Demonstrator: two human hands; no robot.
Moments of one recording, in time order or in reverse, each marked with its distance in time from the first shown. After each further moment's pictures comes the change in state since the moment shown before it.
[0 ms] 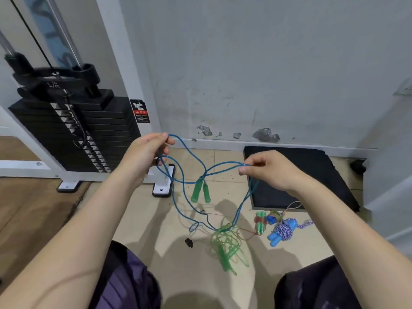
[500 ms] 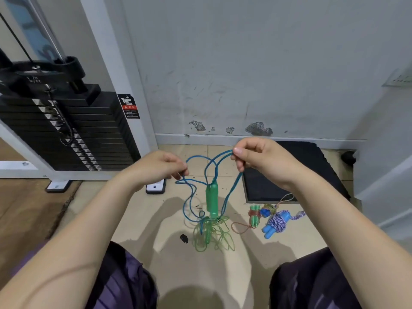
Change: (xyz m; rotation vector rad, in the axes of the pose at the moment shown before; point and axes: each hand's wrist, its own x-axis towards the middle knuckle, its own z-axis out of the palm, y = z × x) left_hand -0.013 -0.012 0.021 0.542 -0.424 -0.053; right_hand -0.011 -0.011 -0.001 0.395 -0.037 -0.126
